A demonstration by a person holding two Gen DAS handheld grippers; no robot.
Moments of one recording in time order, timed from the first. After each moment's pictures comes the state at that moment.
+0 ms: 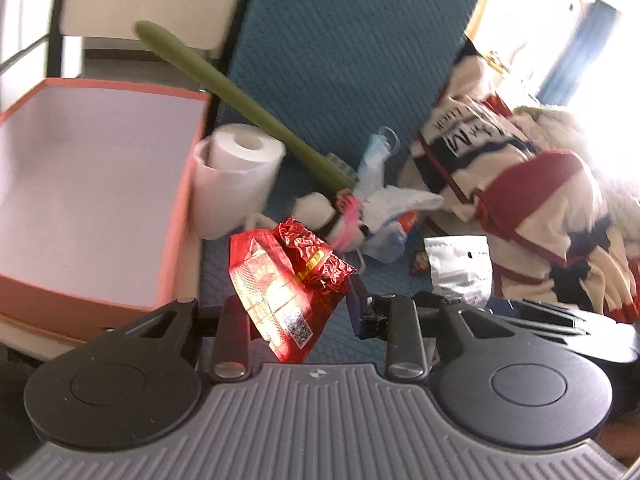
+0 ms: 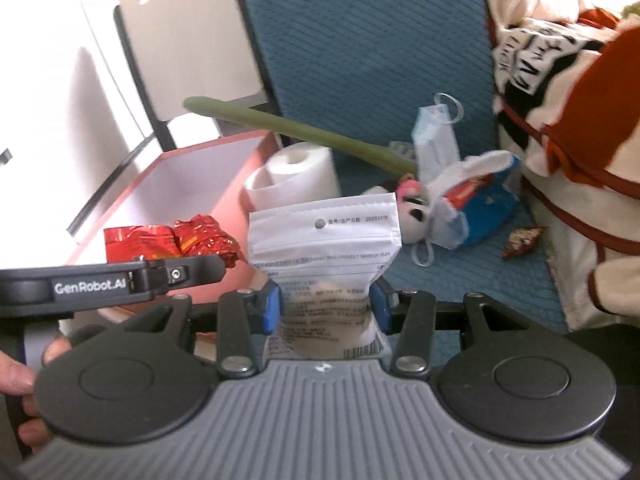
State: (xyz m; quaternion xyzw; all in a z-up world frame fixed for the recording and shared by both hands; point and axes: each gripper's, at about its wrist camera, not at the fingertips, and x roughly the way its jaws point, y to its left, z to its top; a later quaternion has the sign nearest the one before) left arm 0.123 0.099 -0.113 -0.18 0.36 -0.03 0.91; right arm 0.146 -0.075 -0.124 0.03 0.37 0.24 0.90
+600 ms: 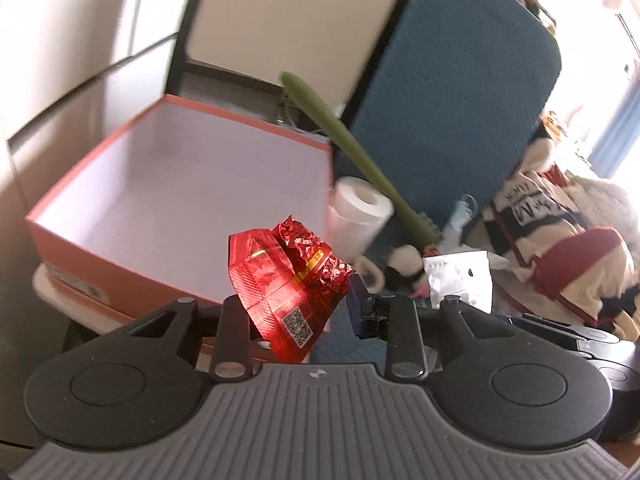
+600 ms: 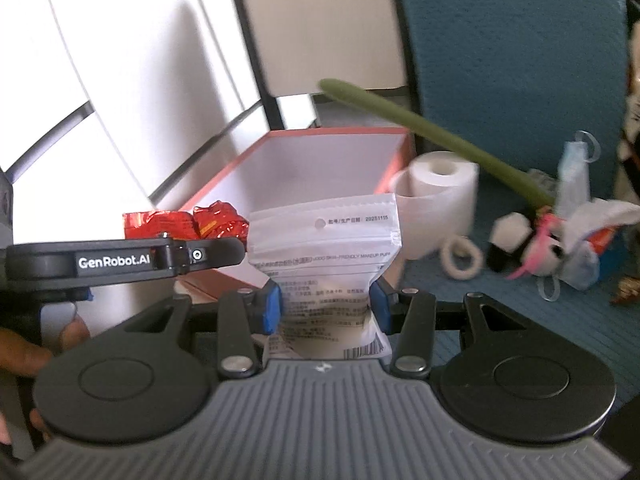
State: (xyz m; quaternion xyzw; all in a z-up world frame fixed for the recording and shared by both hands) left arm 0.060 0.204 -0.081 -0.22 0.33 0.07 0.92; right arm 0.126 0.038 -0.099 -0.01 0.37 0.35 0.86
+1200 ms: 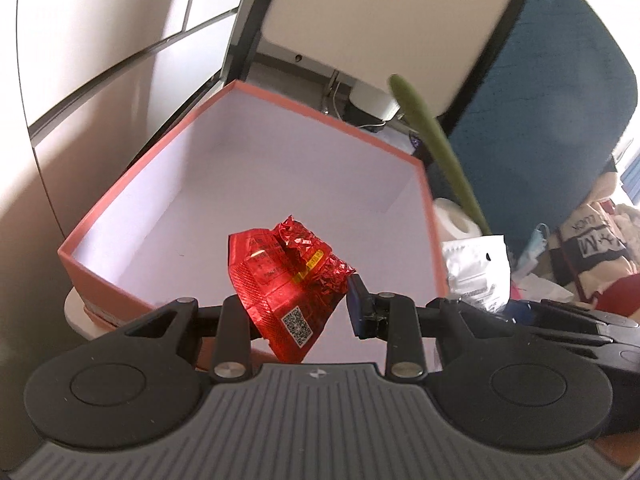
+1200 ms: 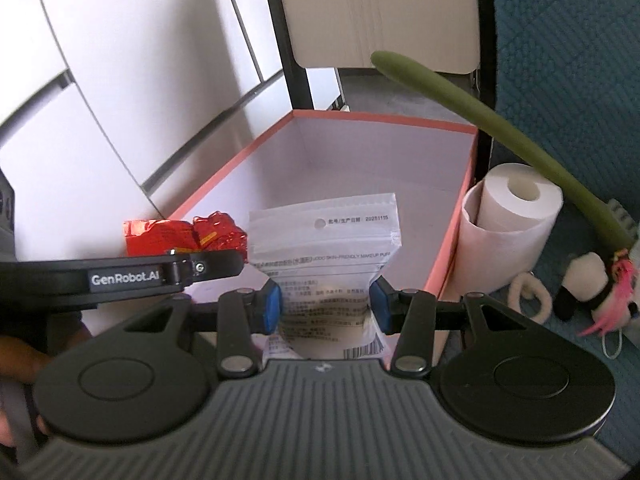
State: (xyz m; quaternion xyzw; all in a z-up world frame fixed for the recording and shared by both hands) left arm 0.098 0.312 -0.123 -0.25 0.35 0.12 0.89; right arm 0.181 0.147 -0.128 -0.05 0.40 0.37 0.84
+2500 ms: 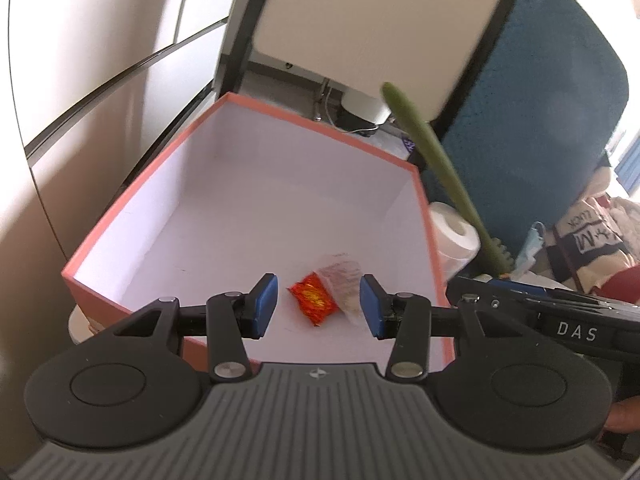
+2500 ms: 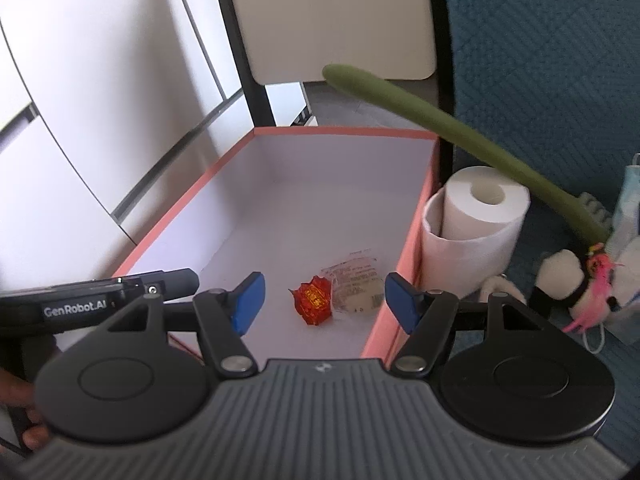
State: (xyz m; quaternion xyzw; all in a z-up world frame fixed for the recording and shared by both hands) left arm 0.095 0.315 -0.119 -0.23 0.34 0.11 0.90; right arm 0.198 0.120 -0.123 -0.02 0.40 0.33 0.86
